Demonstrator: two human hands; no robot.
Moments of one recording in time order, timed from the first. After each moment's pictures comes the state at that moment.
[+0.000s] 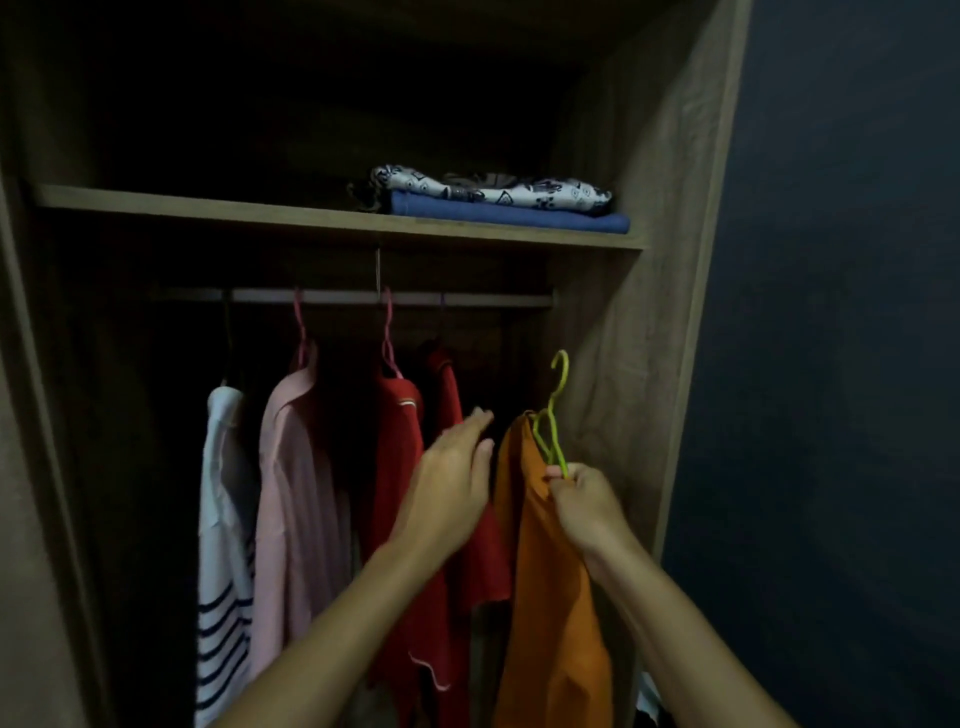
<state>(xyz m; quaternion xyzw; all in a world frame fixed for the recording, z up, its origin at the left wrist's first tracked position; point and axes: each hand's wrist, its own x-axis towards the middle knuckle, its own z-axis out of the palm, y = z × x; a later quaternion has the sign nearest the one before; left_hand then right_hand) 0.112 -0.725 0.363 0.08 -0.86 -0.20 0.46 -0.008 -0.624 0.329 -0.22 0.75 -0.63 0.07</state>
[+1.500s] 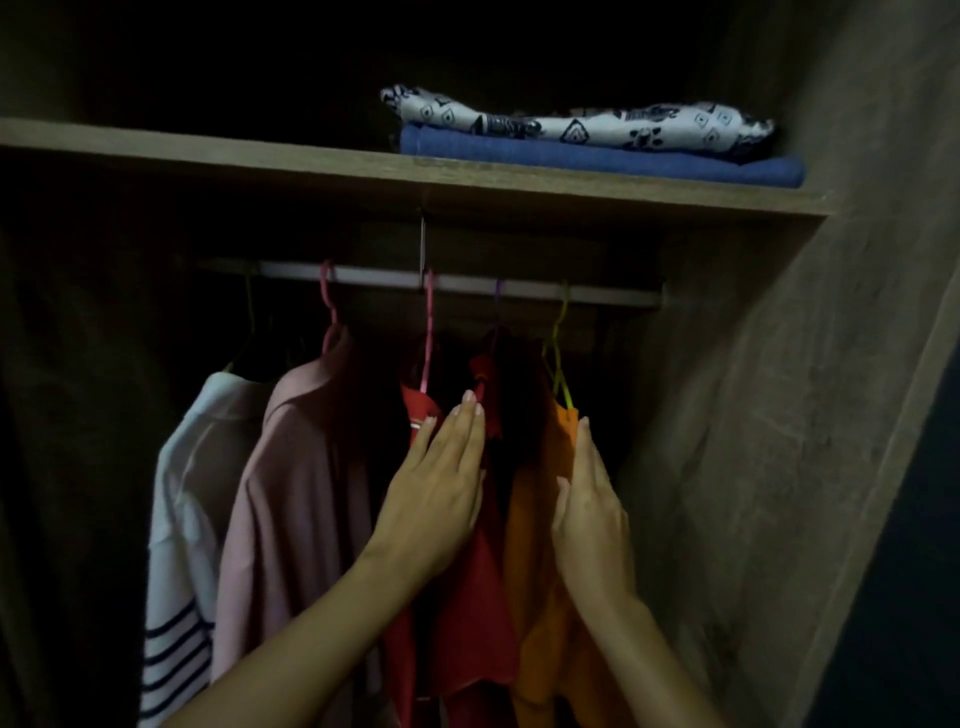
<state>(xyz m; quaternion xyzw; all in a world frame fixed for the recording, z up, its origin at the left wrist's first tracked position) 0.027 -0.815 0.332 0.28 -0.87 0.24 0.34 -0.110 -0.725 0.303 -0.46 0.74 -0.42 -0.25</state>
